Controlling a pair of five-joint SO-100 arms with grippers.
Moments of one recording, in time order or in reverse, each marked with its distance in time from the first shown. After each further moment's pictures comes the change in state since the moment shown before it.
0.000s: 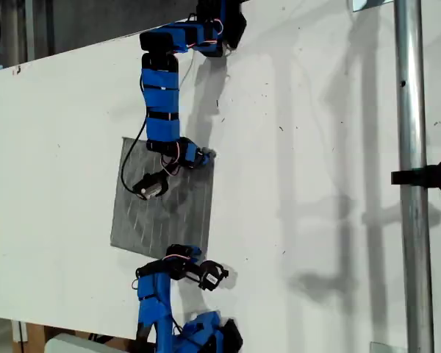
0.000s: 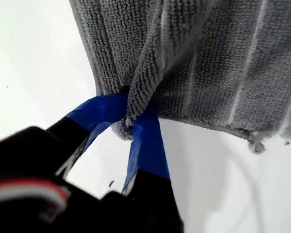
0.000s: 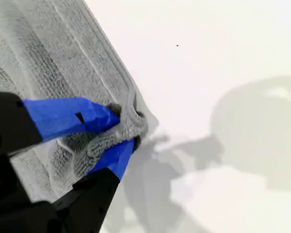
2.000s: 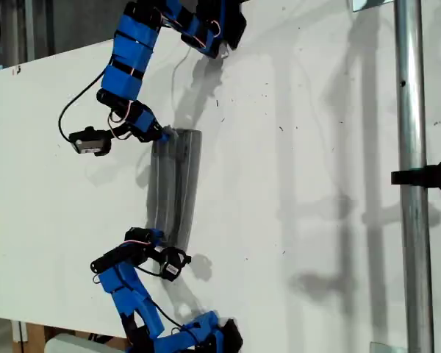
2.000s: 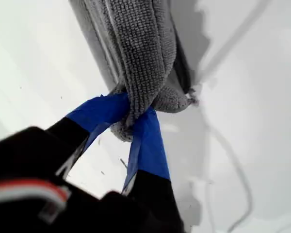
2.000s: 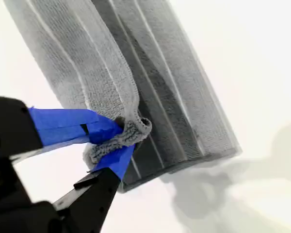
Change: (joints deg) arm 0 -7.4 -14.5 -47.4 20.8 12.0; arm 1 15.6 29.8 15.5 3.0 2.5
